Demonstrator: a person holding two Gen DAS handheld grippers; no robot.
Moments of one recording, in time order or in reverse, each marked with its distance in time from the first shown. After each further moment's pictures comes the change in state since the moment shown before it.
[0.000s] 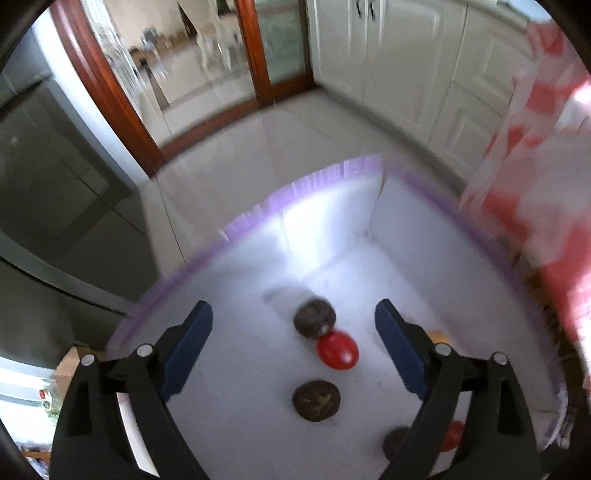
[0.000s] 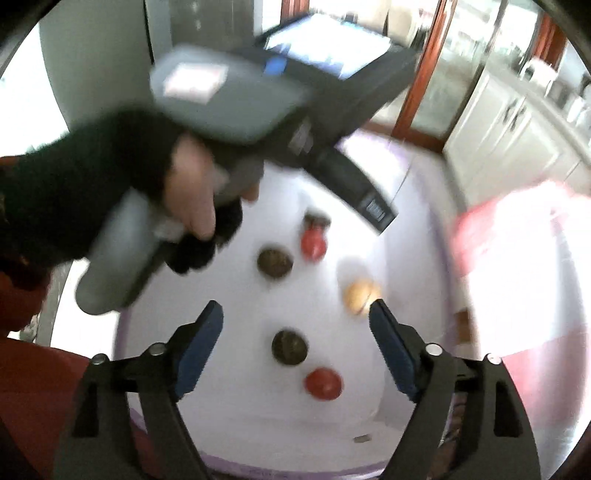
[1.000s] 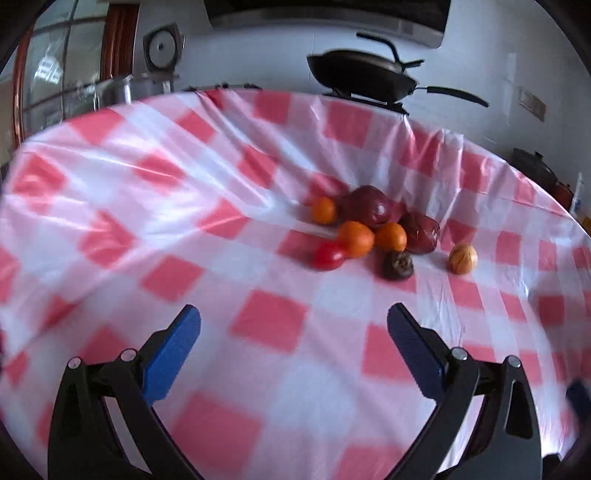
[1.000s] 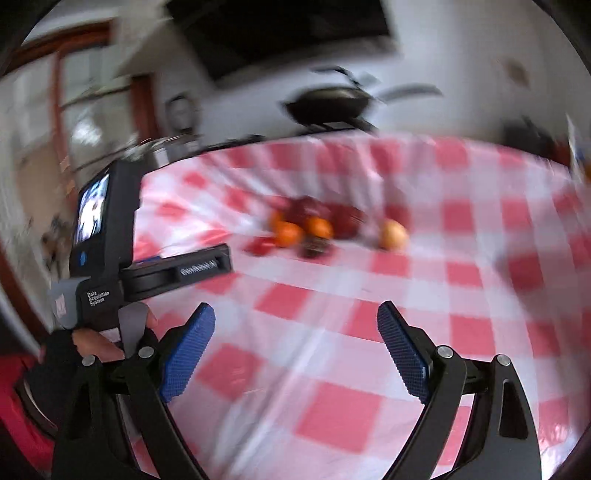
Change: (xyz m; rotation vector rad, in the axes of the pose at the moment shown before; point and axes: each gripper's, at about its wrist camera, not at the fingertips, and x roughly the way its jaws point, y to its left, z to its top) left arm -0.195 -0.540 0.061 0.376 -0.398 -0.574; right arm -0.322 -0.316 -0.313 1.090 -0.462 -0.771
